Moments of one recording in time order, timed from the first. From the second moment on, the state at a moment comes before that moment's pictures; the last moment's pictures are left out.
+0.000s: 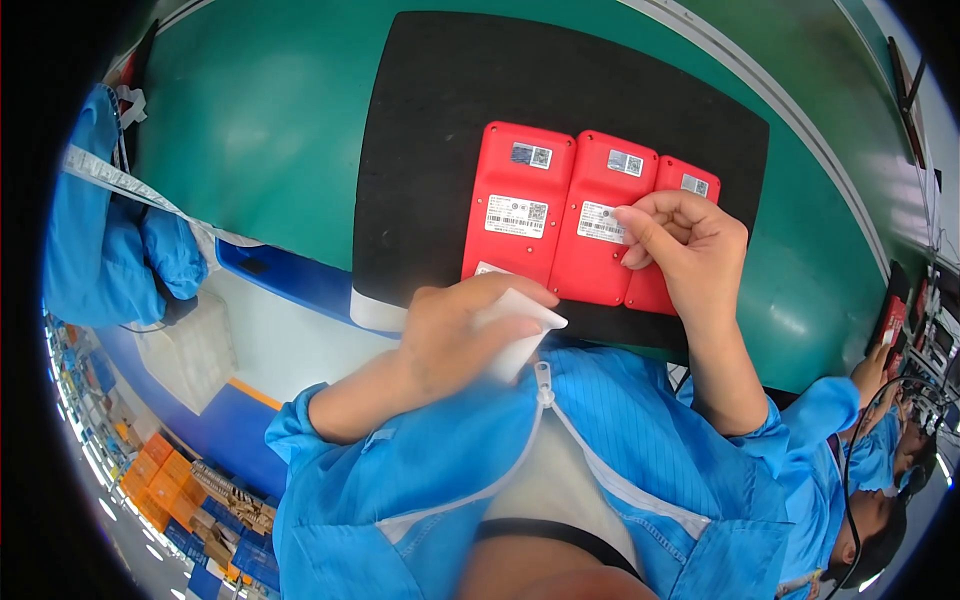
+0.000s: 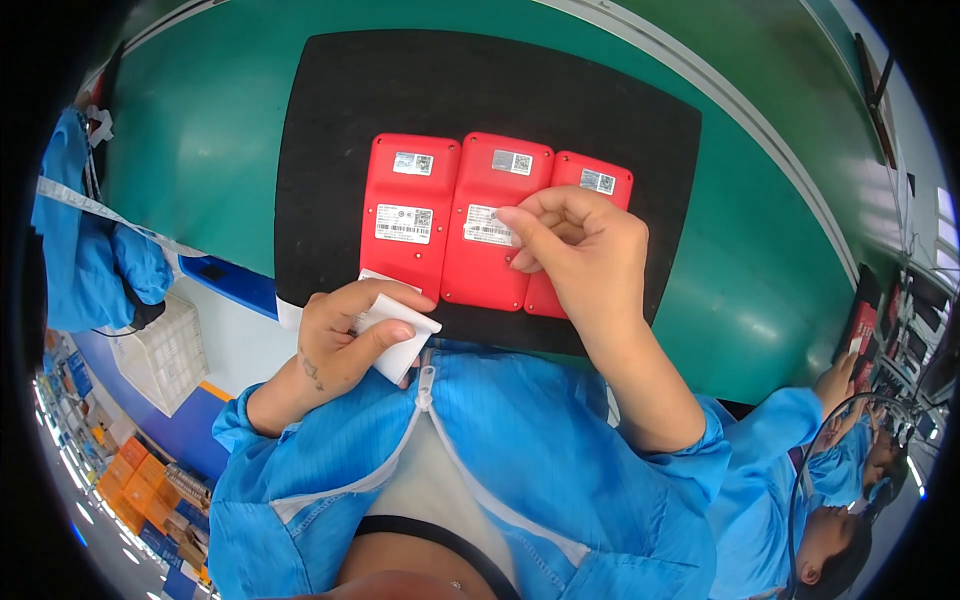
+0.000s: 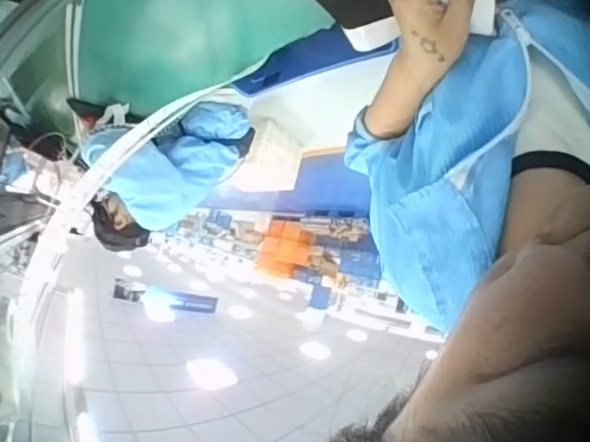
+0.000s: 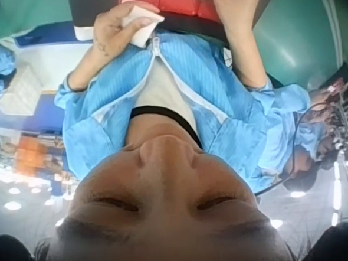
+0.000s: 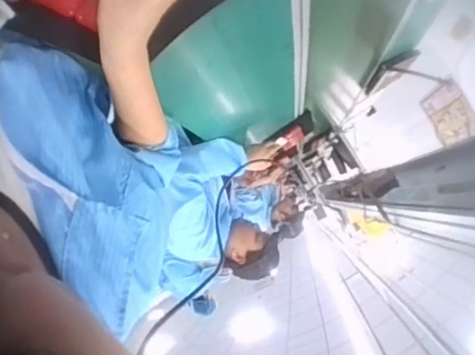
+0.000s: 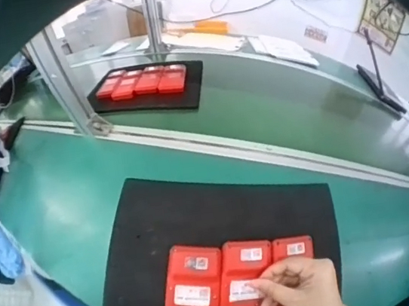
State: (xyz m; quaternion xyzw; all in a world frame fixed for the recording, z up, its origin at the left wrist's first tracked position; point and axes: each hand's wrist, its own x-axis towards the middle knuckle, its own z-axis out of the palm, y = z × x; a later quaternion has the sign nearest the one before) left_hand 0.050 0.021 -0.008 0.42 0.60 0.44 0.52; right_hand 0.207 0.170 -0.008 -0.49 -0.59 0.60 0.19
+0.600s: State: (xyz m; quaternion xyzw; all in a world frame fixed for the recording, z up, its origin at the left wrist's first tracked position) left_hand 0.062 0.027 -0.002 0.31 0.62 0.45 0.56; right_hand 0.207 0.176 0.003 -0.44 -0.87 0.20 0.05
